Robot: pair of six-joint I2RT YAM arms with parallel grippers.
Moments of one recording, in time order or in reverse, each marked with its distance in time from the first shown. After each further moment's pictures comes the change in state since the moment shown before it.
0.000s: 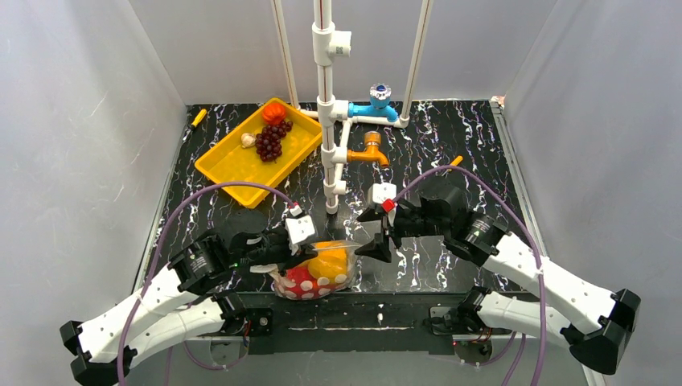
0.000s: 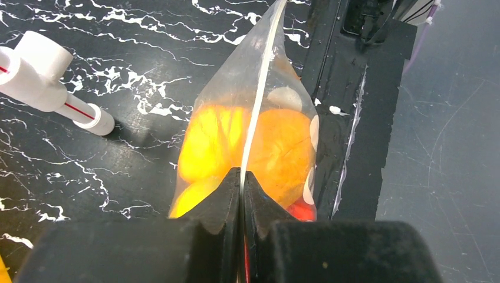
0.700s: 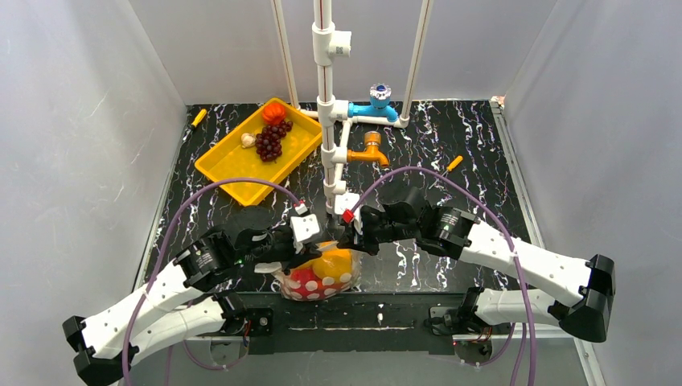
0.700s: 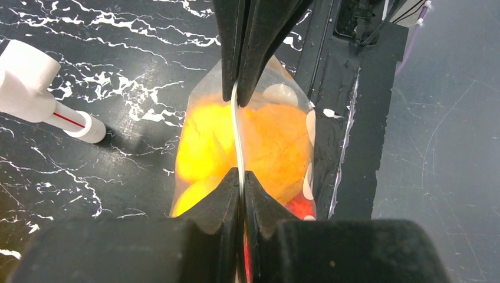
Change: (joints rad) left arm 0.001 0.045 0.006 0.026 0.034 -0.001; right arm 0.186 0.198 0.145 -0.098 0.189 -0.034
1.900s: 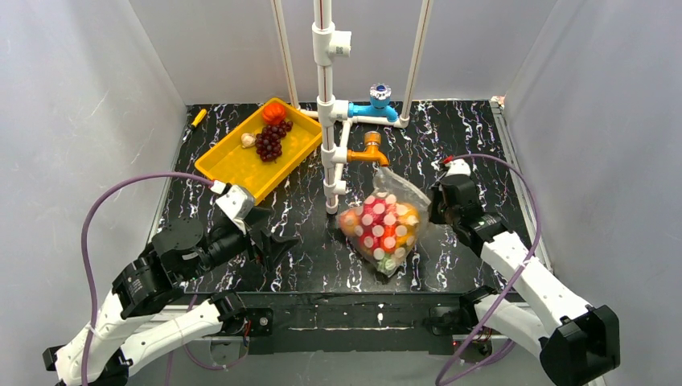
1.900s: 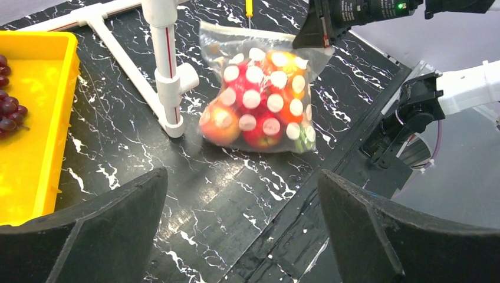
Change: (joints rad) left arm 0.000 -0.199 0.216 -0.137 -0.400 -0.321; right arm -0.615 -0.186 -0.352 -0.026 0.591 0.587
